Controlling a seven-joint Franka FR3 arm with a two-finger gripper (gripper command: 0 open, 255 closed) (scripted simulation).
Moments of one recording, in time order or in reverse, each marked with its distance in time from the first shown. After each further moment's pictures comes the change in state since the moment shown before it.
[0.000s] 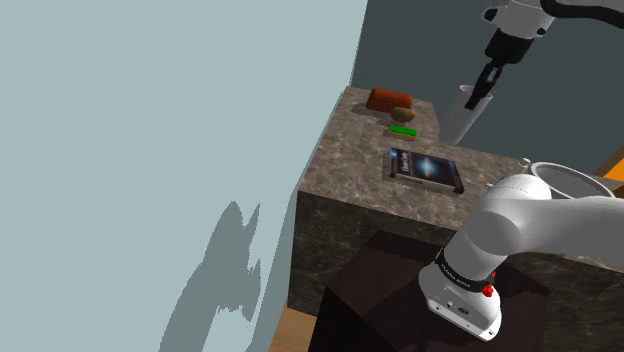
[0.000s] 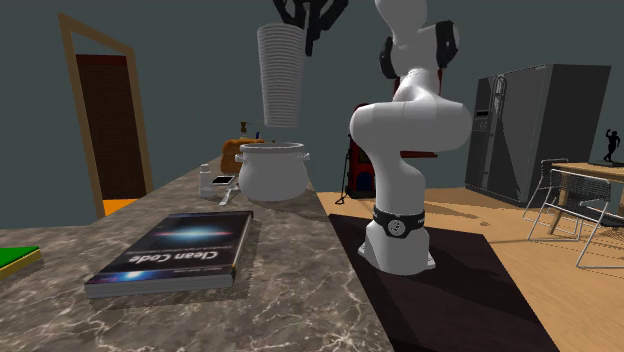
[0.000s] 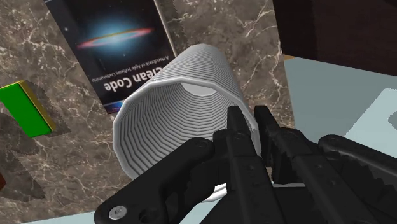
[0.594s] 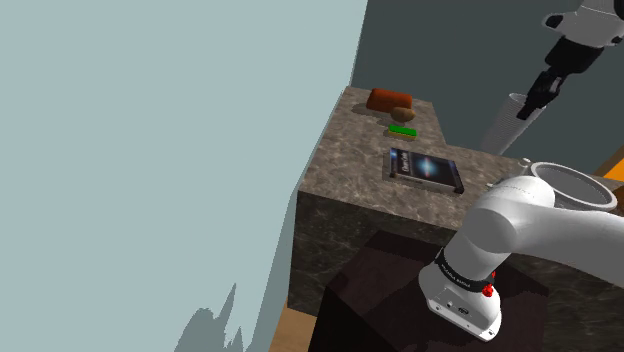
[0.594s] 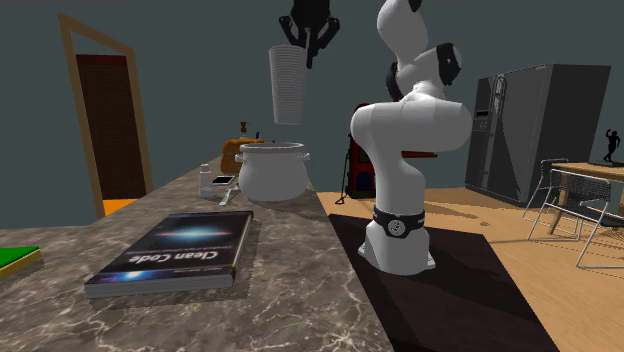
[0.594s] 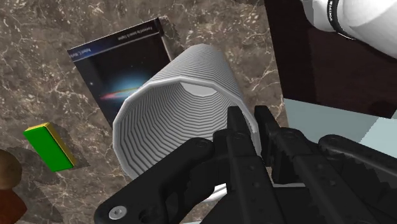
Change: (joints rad) arm -0.077 -0.199 -0.110 0.020 -0.137 -0.182 -0.179
